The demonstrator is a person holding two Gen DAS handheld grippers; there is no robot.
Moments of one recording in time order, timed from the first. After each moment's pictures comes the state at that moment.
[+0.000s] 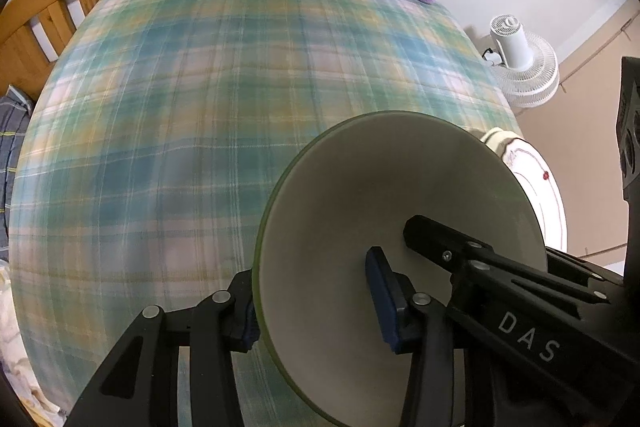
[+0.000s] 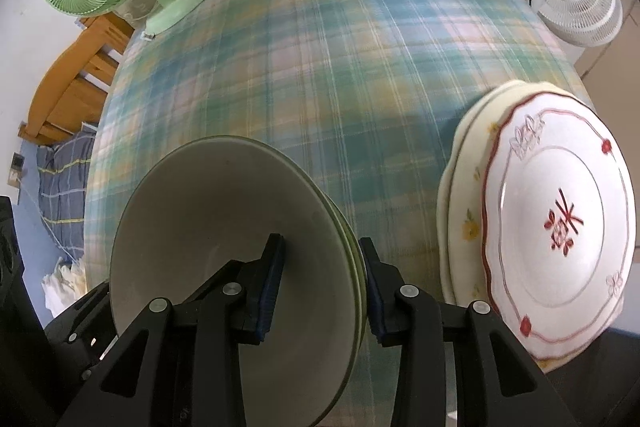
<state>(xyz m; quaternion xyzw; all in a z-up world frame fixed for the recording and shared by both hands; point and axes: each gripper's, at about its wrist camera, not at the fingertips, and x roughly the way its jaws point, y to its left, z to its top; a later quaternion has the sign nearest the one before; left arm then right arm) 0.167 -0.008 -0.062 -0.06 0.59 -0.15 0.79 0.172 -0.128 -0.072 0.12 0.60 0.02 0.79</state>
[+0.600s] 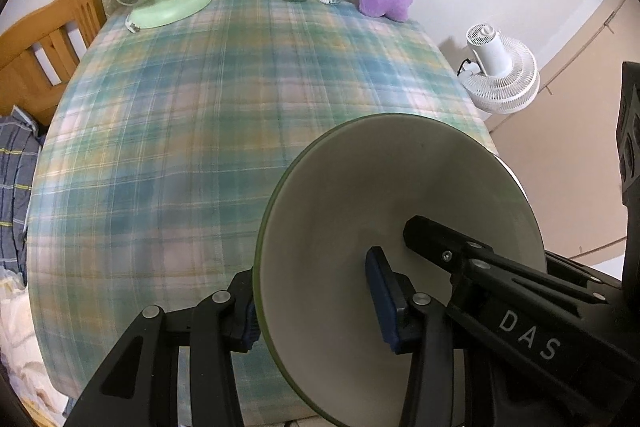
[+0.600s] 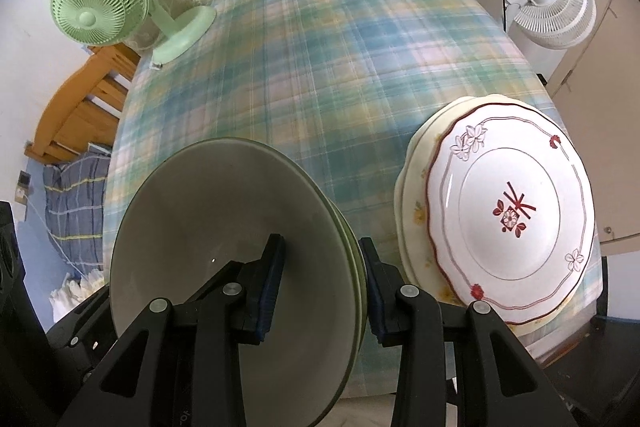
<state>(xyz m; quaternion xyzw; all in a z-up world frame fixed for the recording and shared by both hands) 0.149 -0.031 -0.016 -0.05 0.56 -0.15 0.81 0.148 -0.149 -0.025 0.14 0.57 0.01 0.81</state>
